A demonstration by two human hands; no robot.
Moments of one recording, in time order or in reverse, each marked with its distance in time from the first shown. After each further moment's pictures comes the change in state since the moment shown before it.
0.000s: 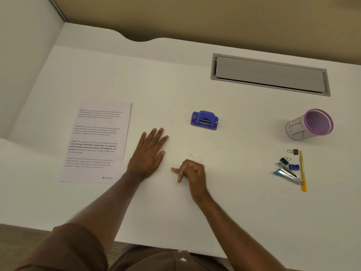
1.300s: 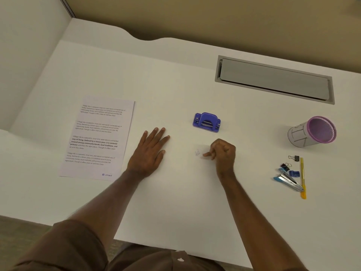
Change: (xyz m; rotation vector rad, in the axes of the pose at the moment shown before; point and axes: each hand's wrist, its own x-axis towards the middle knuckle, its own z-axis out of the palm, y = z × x) left_hand 0.000 0.006 -0.004 -0.019 0.016 -0.023; right_hand 0.064 -0.039 -0.071 -0.231 0.212 -0.039
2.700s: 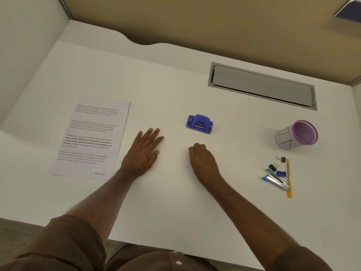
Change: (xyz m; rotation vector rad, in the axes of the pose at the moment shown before) left_hand 0.000 0.000 0.000 0.002 -0.019 -0.008; right_hand -0.023 -0.008 0.016 -1.514 -0.252 -0.727
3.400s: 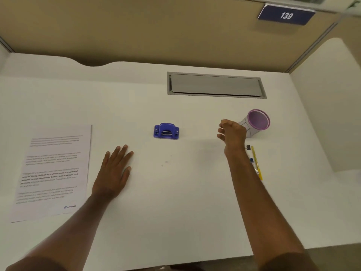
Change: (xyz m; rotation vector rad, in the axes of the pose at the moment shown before) left_hand 0.000 0.002 -0.002 -0.013 -0.020 0.011; right_hand -0.003 0.159 -0.063 1.546 0.569 1.329
